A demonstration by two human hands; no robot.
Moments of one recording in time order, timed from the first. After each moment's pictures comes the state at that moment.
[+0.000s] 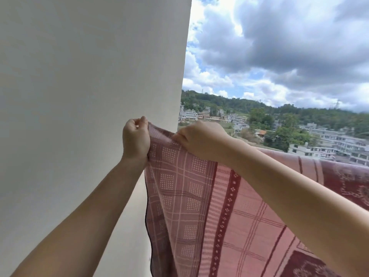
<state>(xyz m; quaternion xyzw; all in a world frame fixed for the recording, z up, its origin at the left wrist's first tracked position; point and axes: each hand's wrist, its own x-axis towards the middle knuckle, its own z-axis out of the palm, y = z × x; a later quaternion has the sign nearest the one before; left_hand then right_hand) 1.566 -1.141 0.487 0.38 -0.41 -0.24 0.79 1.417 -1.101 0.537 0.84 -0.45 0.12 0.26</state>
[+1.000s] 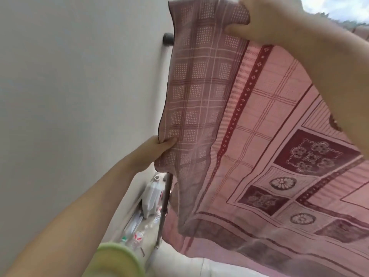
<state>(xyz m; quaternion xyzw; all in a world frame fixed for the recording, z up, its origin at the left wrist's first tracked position) 1.574 -1.039 0.238 0.46 -0.56 -0.56 0.40 1.368 -1.106 0.496 0.80 -0.50 0.17 0.29</state>
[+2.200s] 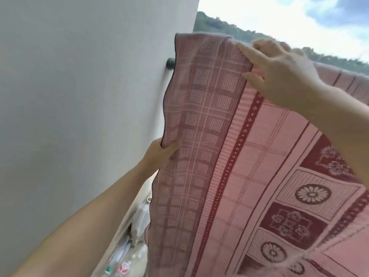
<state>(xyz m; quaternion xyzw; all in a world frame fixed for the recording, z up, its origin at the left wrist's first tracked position) 1.564 -1.090 0.263 0.50 -0.55 -0.42 0.52 1.352 -1.070 0.487 0.79 -0.48 0.11 0.38</state>
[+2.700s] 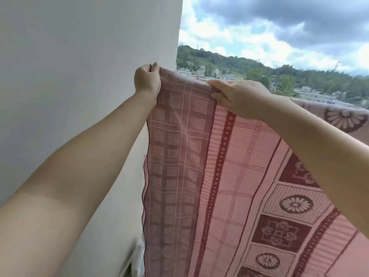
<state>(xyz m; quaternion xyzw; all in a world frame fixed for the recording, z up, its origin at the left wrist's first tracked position) 1.559 -1.160 0.486 0.49 -0.50 -0.20 0.69 1.348 -1.094 0.509 0.81 -0.50 0.07 0.31</state>
